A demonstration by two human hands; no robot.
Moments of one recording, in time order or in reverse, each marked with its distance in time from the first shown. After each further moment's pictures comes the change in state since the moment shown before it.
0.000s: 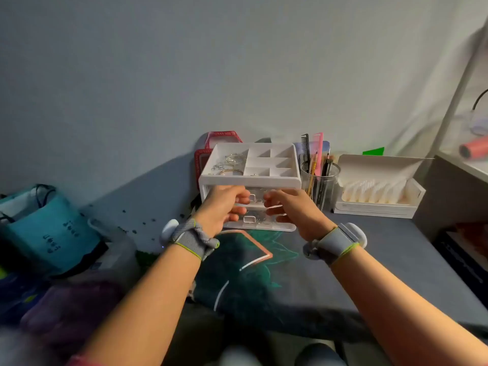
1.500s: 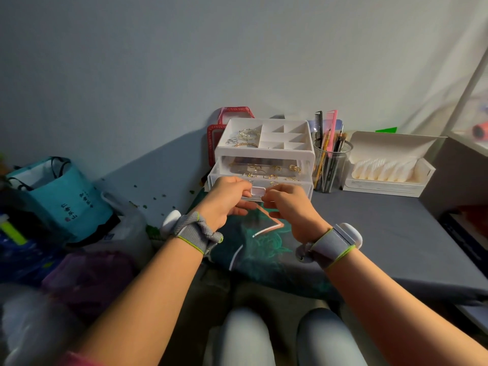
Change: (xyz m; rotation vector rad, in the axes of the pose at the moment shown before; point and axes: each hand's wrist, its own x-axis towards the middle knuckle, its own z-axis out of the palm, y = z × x) left_hand -0.049 -0.025 -0.023 0.092 -0.018 -0.022; right_hand -0.047 0.019 0.053 -0.018 0.113 0.031
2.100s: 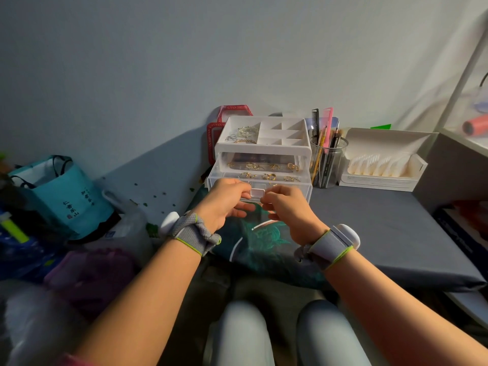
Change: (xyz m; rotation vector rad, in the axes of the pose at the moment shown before) left_hand -0.023 -0.006 -0.001 0.019 -0.017 -0.012; right_hand -0.024 0.005 0.002 -0.019 0.002 -0.004
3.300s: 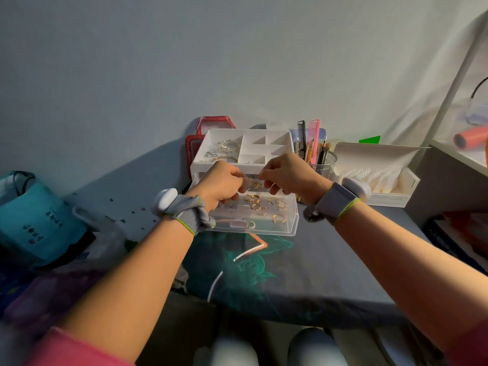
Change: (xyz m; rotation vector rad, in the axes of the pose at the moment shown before) left_hand 0.070 0.059 0.017 0.431 0.011 0.141; right_hand 0.091 -0.064 -0.056 -0.541 -0.090 -0.158
